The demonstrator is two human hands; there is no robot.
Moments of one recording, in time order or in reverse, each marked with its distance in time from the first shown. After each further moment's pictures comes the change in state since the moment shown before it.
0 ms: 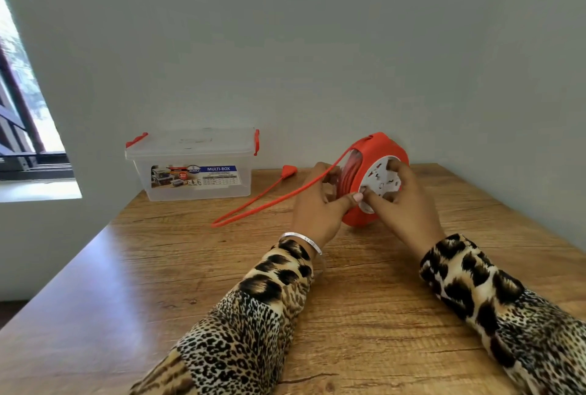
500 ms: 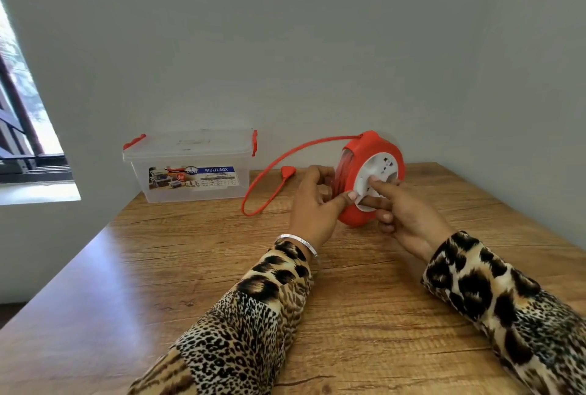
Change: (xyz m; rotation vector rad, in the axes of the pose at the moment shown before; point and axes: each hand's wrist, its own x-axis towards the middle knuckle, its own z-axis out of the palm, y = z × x) left_hand 0.007 -0.013 0.004 -0.074 0.020 0.002; right_hand 0.006 -0.005 -0.007 0.822 -0.306 0.508
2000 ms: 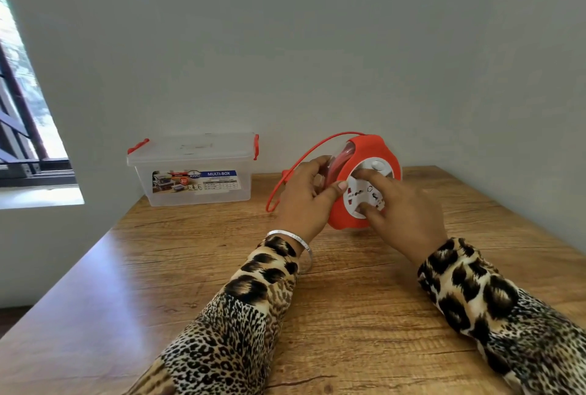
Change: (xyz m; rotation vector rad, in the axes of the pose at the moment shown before) left_hand 0.003 0.018 -0.019 0.160 -0.019 0.069; right_hand -0.016 0.004 -0.001 -1.389 0.289 -0.917
